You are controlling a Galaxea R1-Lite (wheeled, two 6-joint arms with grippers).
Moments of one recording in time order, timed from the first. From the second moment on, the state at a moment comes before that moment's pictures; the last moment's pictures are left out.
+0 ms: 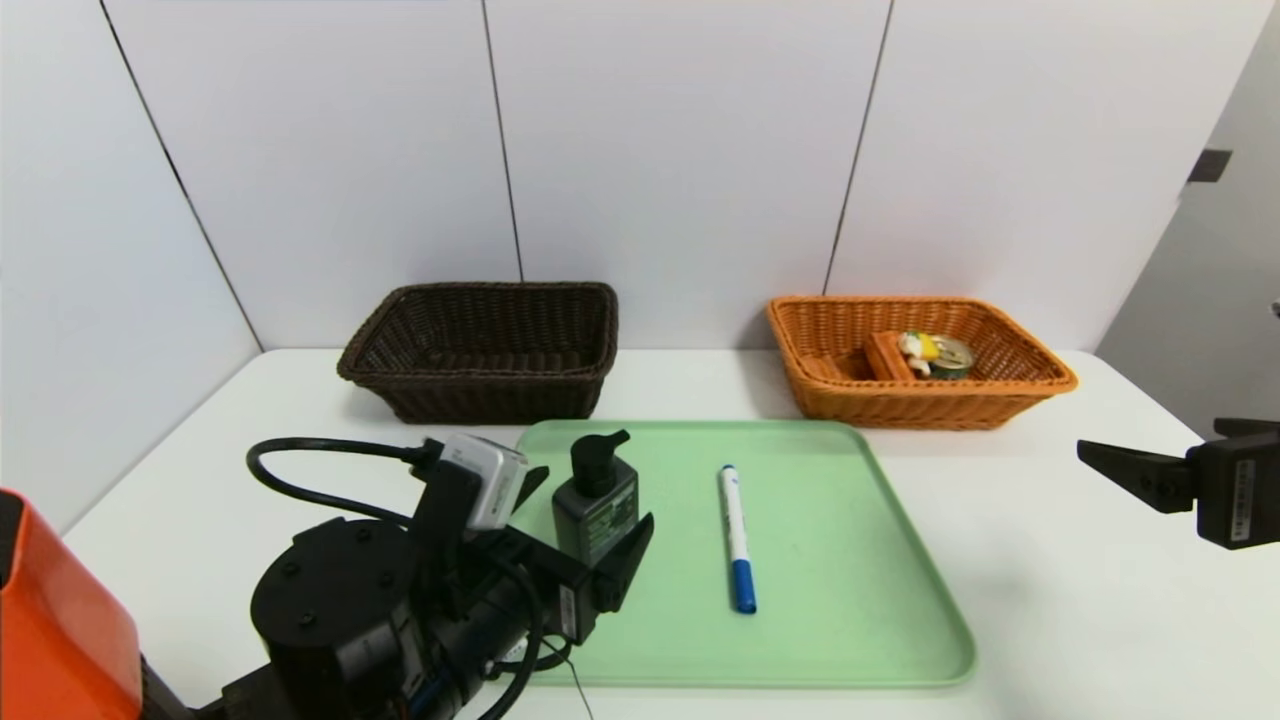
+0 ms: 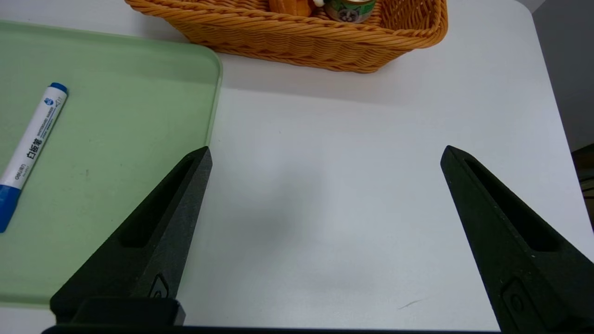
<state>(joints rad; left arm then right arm) -0.85 1.85 -0.28 -1.52 0.27 -0.12 0.17 1.12 -0.69 0.00 -0.17 -0.05</state>
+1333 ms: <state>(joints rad) -0.84 1.94 -0.36 -1.52 0.32 -0.13 0.16 1.12 -0.67 0.00 -0.17 -0.05</state>
